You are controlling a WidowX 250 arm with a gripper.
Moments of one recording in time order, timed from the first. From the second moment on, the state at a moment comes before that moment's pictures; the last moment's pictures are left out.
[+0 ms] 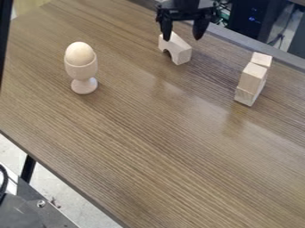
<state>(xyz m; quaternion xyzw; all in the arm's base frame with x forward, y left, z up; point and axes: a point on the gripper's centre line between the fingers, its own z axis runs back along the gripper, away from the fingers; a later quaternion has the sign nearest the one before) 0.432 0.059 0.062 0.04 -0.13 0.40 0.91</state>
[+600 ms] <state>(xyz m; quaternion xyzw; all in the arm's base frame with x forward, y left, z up) 0.425 0.056 0.037 0.00 -0.13 0.44 0.89</state>
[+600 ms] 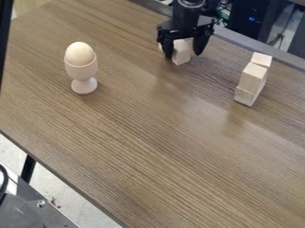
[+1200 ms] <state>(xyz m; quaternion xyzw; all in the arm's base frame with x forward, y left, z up) 0.425 0.036 0.118 -0.04 -0.17 0.32 0.93</state>
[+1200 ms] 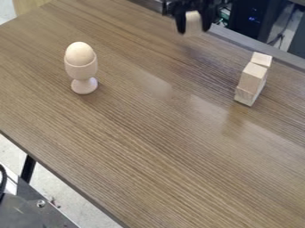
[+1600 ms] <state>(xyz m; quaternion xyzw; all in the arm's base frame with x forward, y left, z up) 0.411 -0.013 0.176 -0.10 -0.21 0.21 0.95</state>
